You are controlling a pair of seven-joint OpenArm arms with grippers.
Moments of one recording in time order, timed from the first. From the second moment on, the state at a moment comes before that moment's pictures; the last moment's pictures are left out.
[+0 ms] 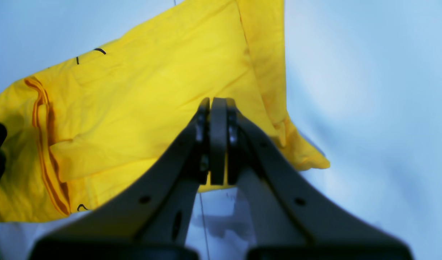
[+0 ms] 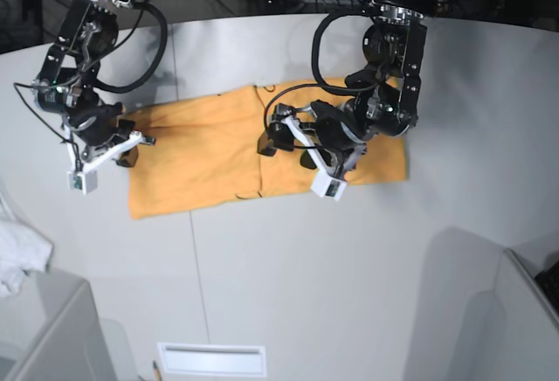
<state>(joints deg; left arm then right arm) 2.4 -4.0 9.6 97.2 -32.4 -11.7 55.9 -5.2 2.6 23.0 106.7 23.3 12.1 -65.9</state>
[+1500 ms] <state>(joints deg) 20.0 -7.6 -27.8 96.6 -26.0 -25.5 43.3 9.9 12.4 18.1 68.1 38.8 19.5 -68.0</state>
